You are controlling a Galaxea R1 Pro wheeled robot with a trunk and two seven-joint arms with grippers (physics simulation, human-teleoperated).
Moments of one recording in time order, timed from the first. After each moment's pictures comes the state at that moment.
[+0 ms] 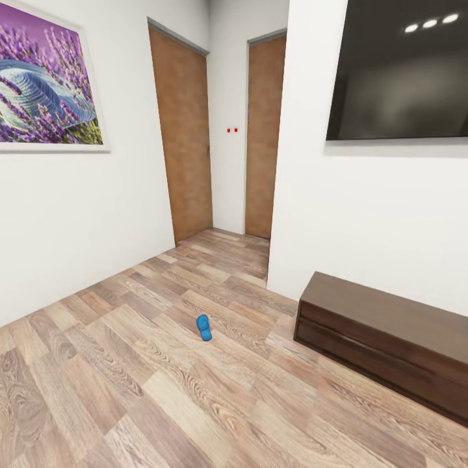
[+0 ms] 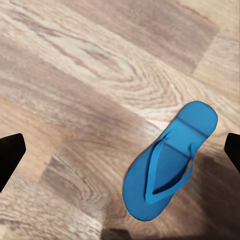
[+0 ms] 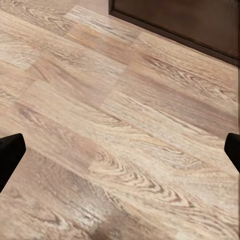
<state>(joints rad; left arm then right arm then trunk) -0.27 0.00 -0.07 -0.24 0.00 0.02 0.04 0.40 -0.04 -0.18 -1.50 -0.02 0.15 0.06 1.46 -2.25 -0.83</state>
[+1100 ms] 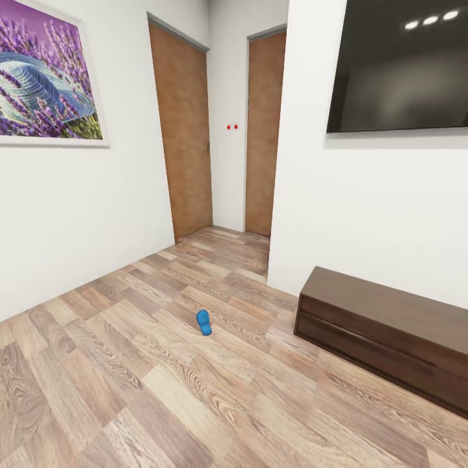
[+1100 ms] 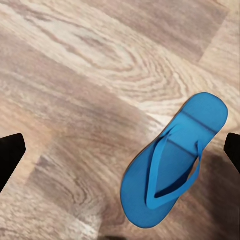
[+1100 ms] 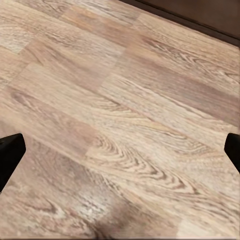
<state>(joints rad) -0.27 0.00 -0.07 -0.24 0.00 0.02 0.04 0.40 -0.04 -0.18 -1.48 -0.02 0.15 0.06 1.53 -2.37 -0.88</state>
